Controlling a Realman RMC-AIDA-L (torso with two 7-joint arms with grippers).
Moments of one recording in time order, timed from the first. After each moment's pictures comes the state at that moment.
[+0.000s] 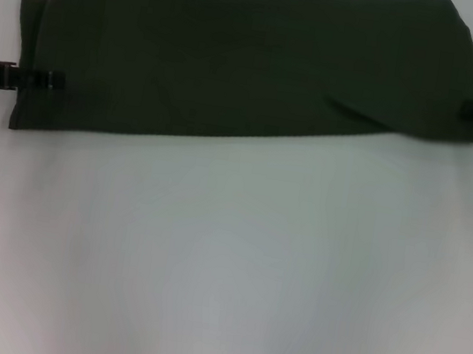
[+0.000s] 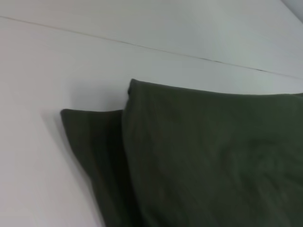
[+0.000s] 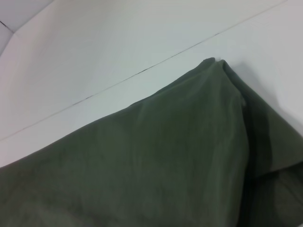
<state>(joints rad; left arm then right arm) -0.55 -2.09 0.46 0.85 2.46 1.33 -2.08 0.56 1.97 -0.52 -0.50 -2.22 -1.08 2.11</state>
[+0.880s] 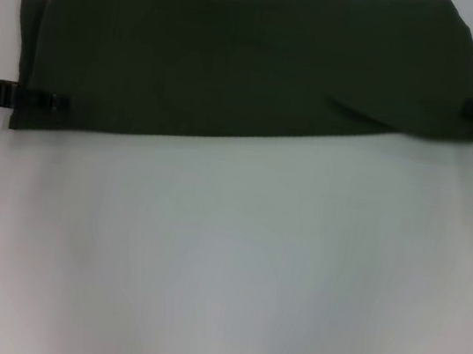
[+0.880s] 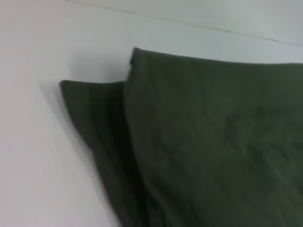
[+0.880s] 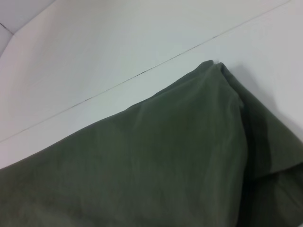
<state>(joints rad) -0.57 -2.09 0.49 0.84 2.54 1.34 -2.09 0.56 1.96 -0.52 -0.50 -2.22 -1.08 2.11</state>
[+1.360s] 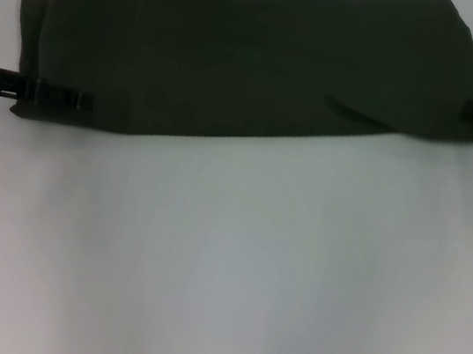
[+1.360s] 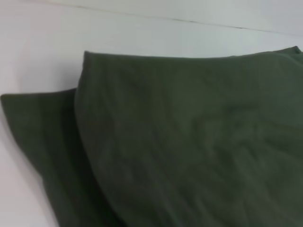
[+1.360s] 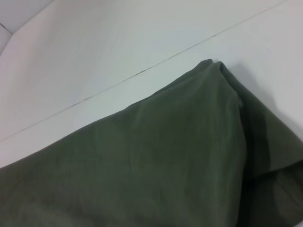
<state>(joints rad) -0.61 -2.09 0.54 0.81 2.53 1.35 -2.09 0.55 1.96 -0.52 -0.49 -2.22 -1.08 2.11</state>
